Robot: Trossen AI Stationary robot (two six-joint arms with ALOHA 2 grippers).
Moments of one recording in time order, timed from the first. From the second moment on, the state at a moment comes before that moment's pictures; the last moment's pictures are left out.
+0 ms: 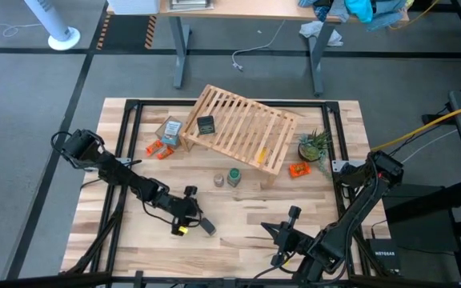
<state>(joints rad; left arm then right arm) -0.48 1.61 0.56 0.27 -0.18 -0.18 0.91 1.80 1.36 -0.76 1.11 0.88</state>
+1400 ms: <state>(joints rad) -0.52 1.61 0.56 0.23 -0.19 -0.35 0.91 1.80 1.36 -0.76 1.05 0.88</state>
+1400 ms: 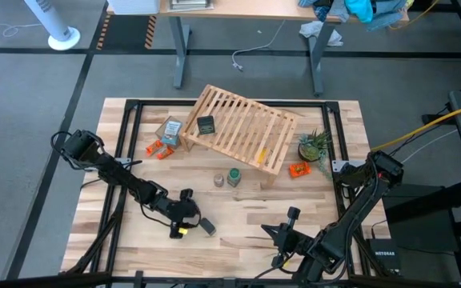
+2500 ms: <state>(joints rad) -0.52 1.61 0.56 0.47 -0.10 -0.14 0.91 1.80 1.36 -0.76 1.05 0.88</state>
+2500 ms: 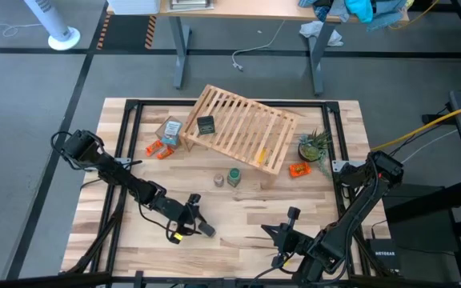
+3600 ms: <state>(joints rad) -0.43 1.22 0.61 0.39 -0.46 0.21 0.91 1.80 1.36 -0.76 1.05 0.88</state>
